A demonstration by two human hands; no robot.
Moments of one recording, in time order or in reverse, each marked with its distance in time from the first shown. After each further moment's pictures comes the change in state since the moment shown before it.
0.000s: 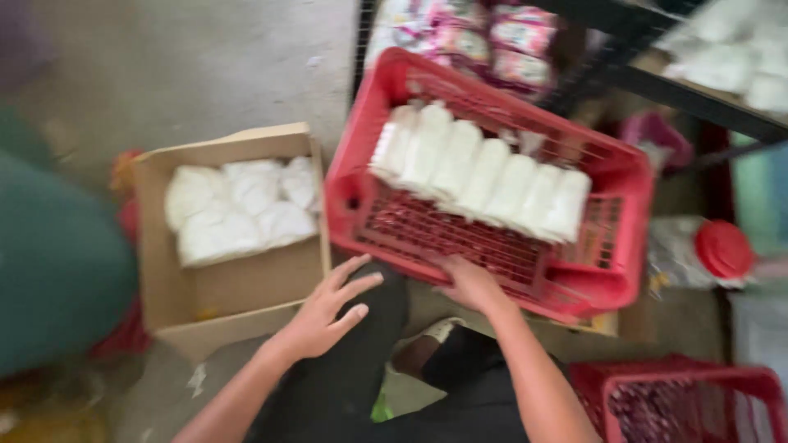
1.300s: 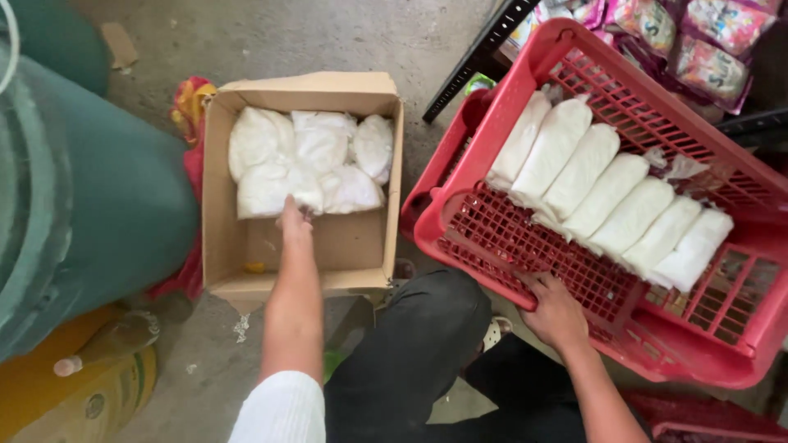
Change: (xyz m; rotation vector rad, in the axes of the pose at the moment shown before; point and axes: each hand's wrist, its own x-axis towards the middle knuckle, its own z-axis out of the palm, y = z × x) left_hand -0.095 -0.462 0.025 -1.180 1.725 -1.282; right_hand 0.022 -0.019 0.008 -0.169 0.026 0.279
